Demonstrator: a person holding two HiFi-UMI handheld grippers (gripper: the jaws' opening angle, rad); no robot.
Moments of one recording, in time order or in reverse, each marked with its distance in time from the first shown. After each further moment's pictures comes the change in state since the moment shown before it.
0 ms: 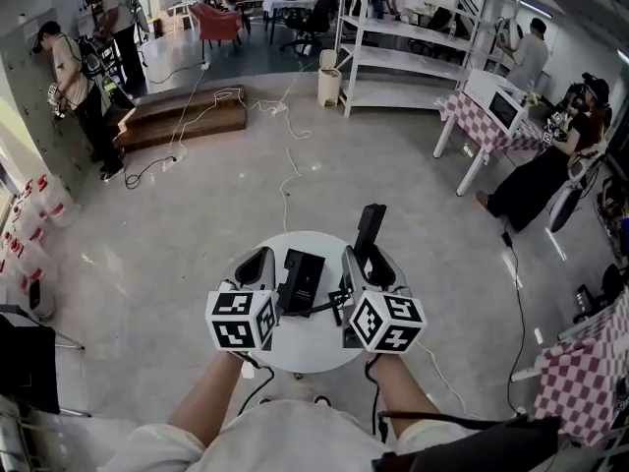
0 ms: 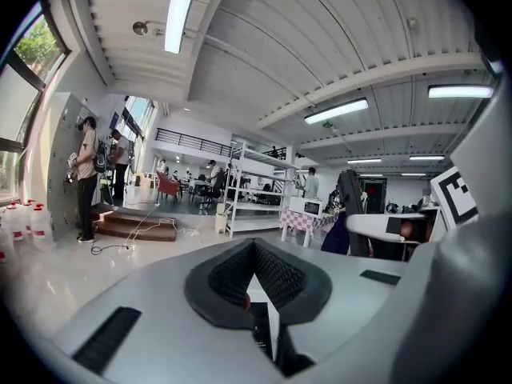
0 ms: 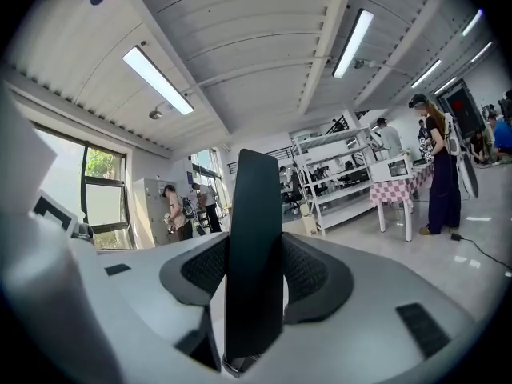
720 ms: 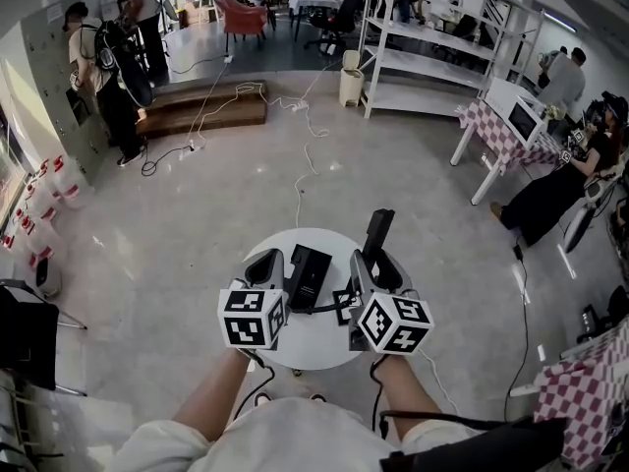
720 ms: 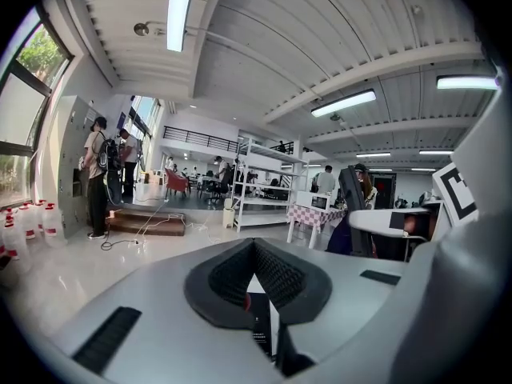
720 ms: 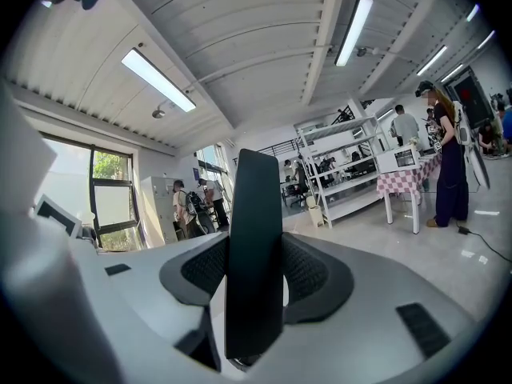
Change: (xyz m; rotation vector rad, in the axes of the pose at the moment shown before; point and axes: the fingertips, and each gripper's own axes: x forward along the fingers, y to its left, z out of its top) left arm -0.003 -0.001 -0.017 -0.006 0.033 0.065; right arm 0.003 -0.004 -0.012 0.021 0.053 0.060
